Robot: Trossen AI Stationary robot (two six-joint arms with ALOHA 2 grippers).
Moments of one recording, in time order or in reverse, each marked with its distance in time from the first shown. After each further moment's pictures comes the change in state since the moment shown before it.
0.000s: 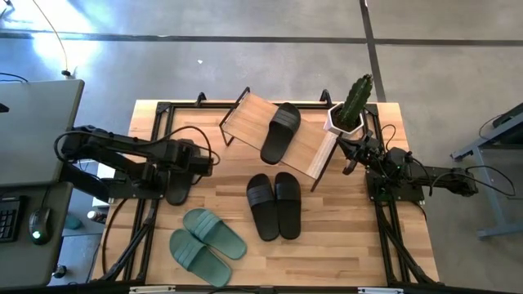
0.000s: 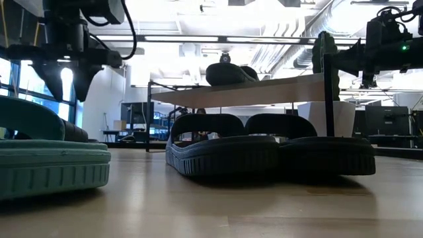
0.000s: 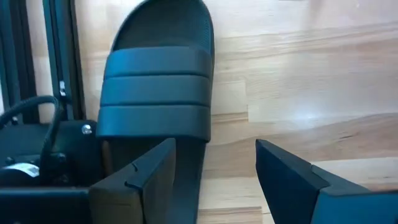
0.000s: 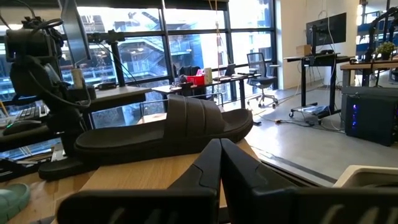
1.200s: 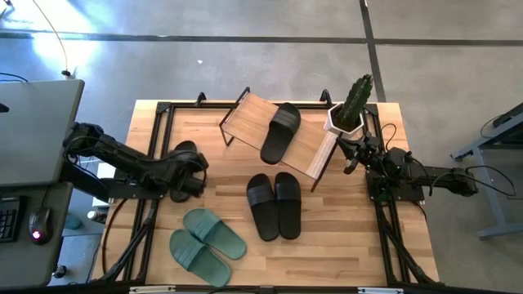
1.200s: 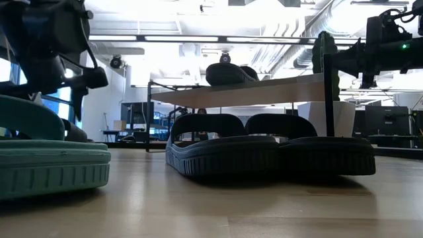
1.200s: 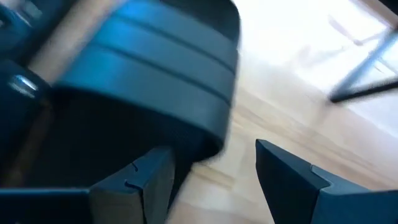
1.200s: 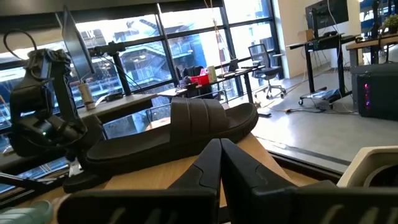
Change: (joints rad) left arm -0.213 0.000 -0.293 0.238 -0.305 -0.818; right arm 0.000 0.000 0.000 -0.004 0.000 0.132
